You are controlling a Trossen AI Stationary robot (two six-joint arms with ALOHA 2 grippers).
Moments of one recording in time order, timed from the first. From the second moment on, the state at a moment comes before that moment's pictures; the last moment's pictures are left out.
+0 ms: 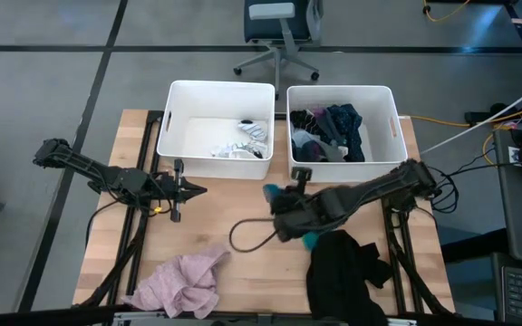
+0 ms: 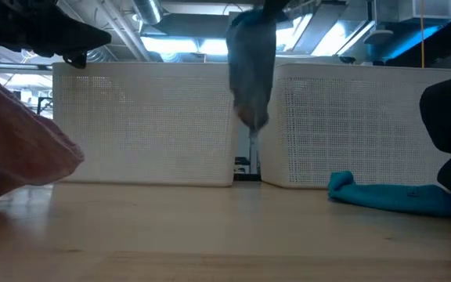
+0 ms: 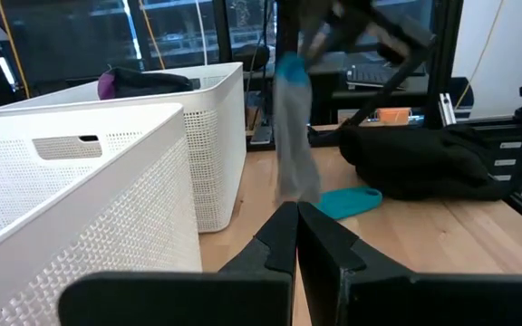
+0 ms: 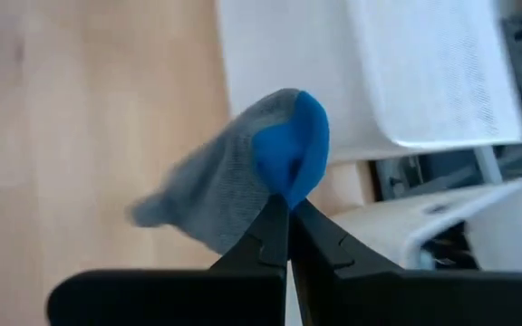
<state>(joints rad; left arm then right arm) -0.34 0.45 0.18 0.22 -0.43 0.08 0.38 1.89 1.90 -1.26 0.72 0.28</state>
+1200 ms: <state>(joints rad) -0.34 0.45 0.18 0.22 -0.43 0.09 -0.11 1.60 1.57 -1.37 0.81 0.57</state>
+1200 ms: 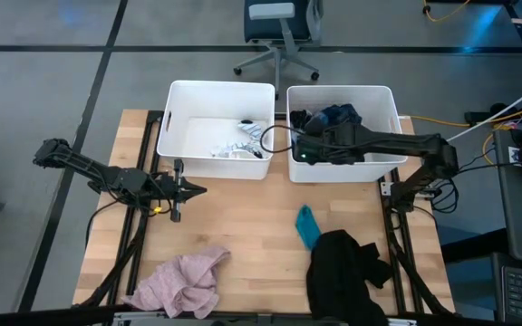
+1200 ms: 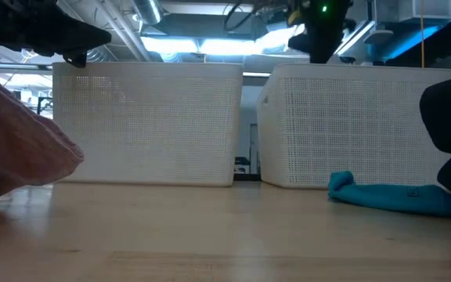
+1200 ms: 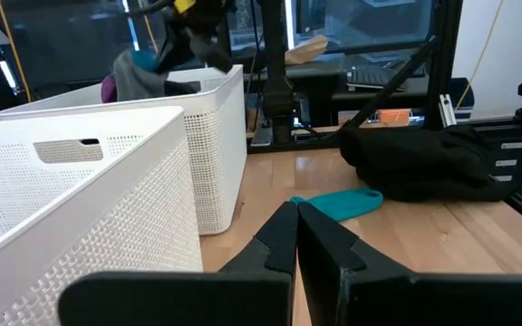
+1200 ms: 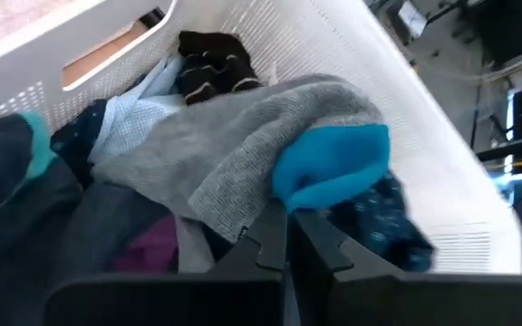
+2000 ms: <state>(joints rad) -0.34 0.45 0.18 0.22 -0.43 0.07 -0.08 1.60 1.82 -1.38 0.42 0.60</state>
